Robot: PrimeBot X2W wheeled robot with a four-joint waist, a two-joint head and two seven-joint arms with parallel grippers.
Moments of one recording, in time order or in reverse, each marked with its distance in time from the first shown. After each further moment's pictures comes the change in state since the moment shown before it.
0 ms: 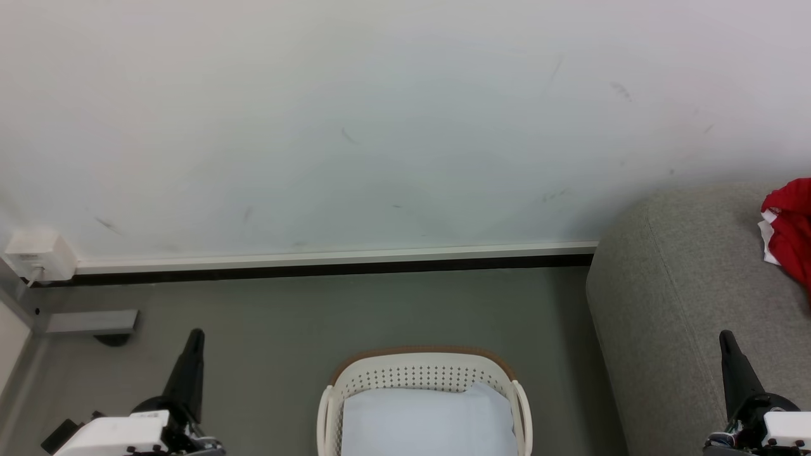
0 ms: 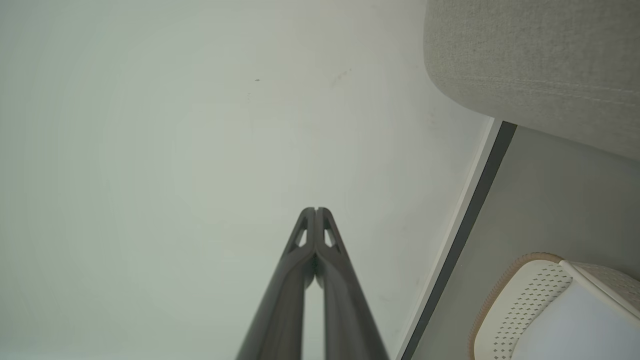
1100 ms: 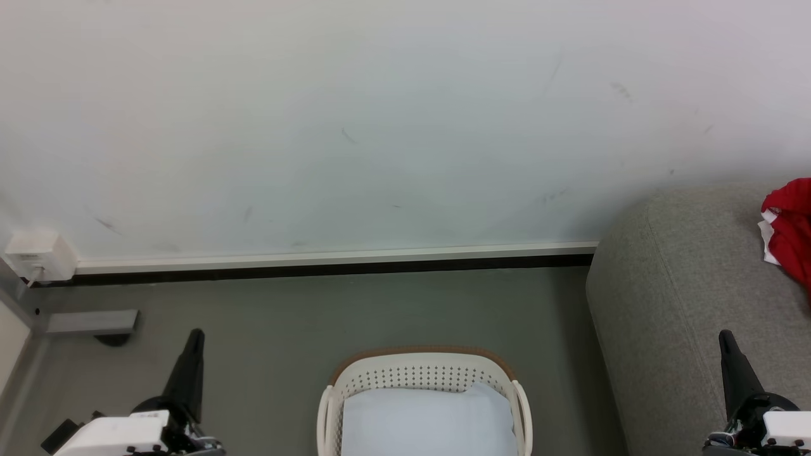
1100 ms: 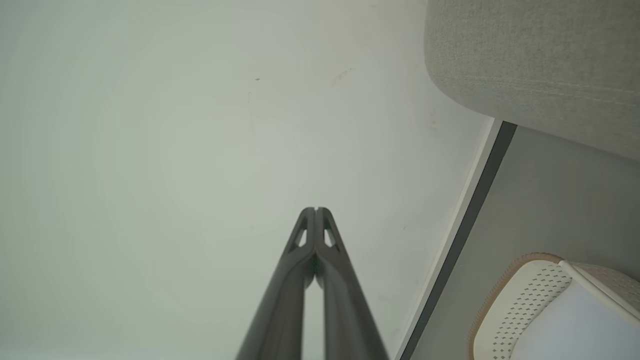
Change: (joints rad) left arm 0.000 0.000 0.000 0.000 0.000 0.000 0.000; right arm 0.000 -0.007 0.012 -0.001 0.006 0.000 -0.008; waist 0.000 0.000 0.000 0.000
